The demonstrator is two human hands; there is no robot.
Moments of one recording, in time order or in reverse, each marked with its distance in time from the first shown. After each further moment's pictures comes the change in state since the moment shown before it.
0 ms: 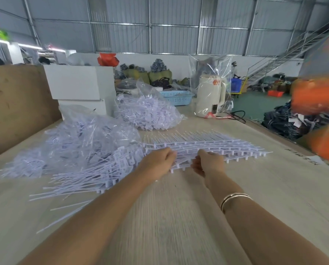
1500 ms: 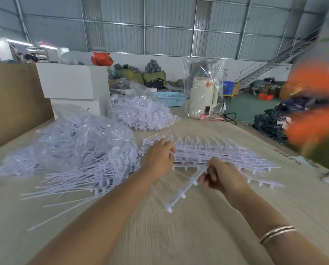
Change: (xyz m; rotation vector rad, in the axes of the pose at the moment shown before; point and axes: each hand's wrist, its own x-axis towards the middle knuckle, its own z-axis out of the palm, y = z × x) left_hand 0.020 0.014 0.015 0.215 0.182 0.113; right_hand -0.062 -0.017 -0.068 -0.149 -0.322 -0.144
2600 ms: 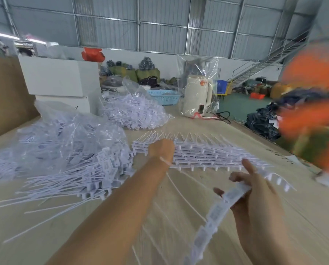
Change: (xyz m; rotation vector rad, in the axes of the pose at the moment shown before) left_hand 0.045 0.026 0.014 0.470 -0.190 -0.113; right_hand -0.071 -0.009 0.001 0.537 0.327 -0.124
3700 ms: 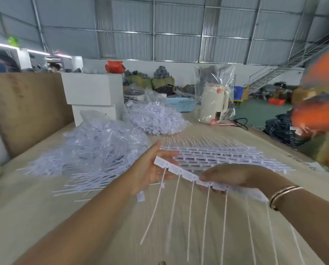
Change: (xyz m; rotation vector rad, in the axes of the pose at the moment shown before) left_hand -0.122 -0.091 -0.042 -1.932 -0.375 -0.125; right_hand 0.080 -0.009 0.045 -1.491 -1.086 0.210
